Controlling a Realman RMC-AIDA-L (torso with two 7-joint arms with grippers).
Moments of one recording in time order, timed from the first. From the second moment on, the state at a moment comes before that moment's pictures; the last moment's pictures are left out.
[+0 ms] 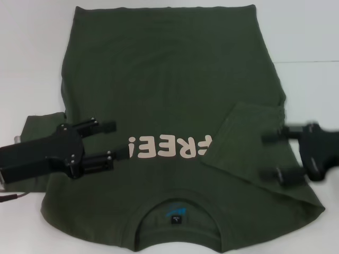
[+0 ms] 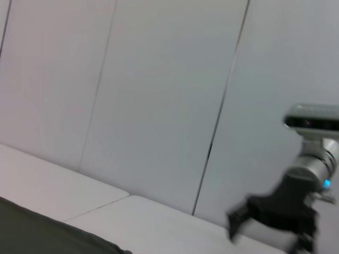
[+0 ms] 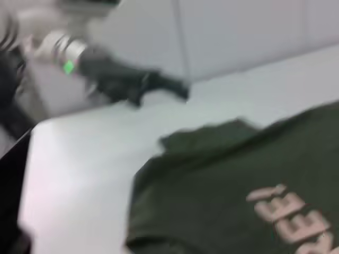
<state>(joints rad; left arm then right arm) -0.57 -2.08 0.29 0.59 2.15 1.84 -1.28 0.52 1.99 -0.73 -0.88 -2.09 -1.79 1.48</state>
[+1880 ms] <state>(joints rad) -0.45 -2.14 0.53 1.33 2.58 1.68 -2.15 0.53 2.09 -0.70 -0.85 -2.10 -1.79 1.42</state>
